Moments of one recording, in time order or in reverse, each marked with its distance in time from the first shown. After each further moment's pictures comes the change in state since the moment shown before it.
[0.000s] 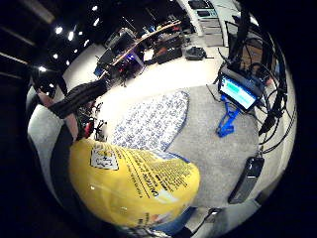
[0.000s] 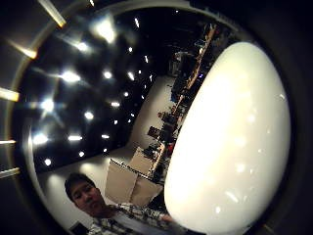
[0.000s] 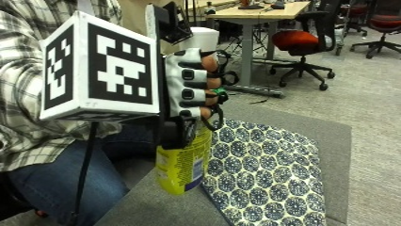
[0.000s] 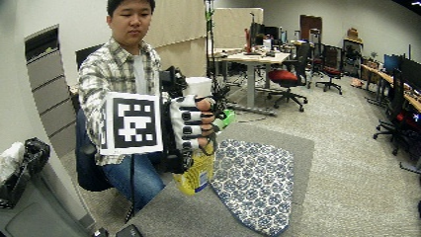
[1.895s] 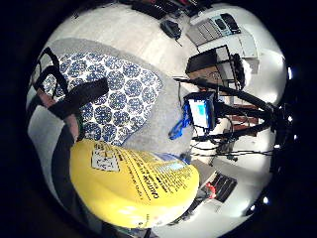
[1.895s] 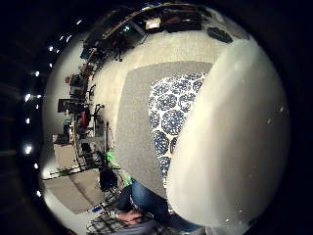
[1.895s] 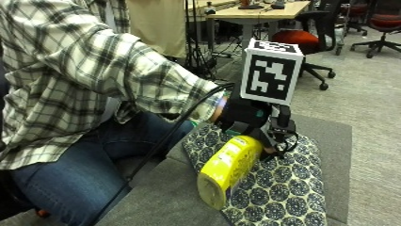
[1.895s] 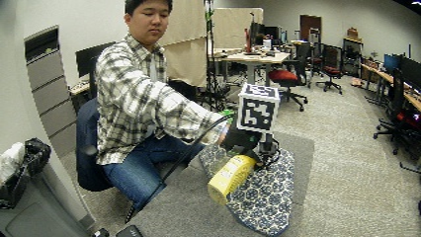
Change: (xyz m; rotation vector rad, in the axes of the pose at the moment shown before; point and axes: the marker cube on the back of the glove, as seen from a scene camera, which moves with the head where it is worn) arm 0.042 -0.033 0.188 -0.613 1.033 -0.009
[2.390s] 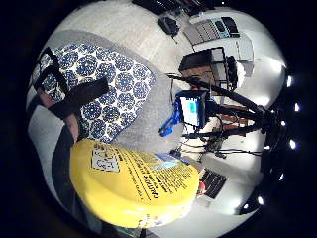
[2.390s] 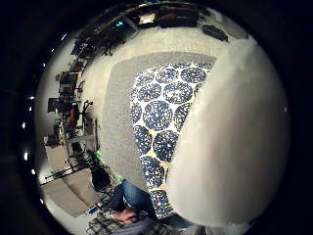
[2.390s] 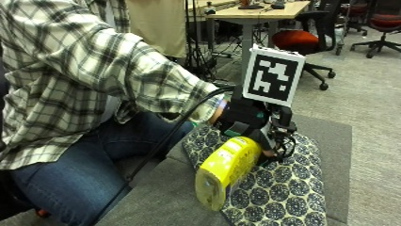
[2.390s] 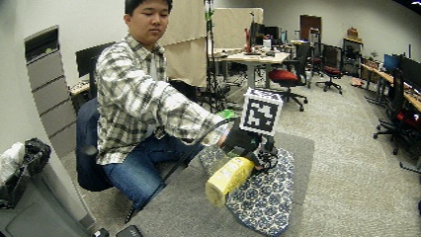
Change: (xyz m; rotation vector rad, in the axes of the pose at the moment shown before) arm 0.002 0.001 0.008 -0.056 0.130 -0.029
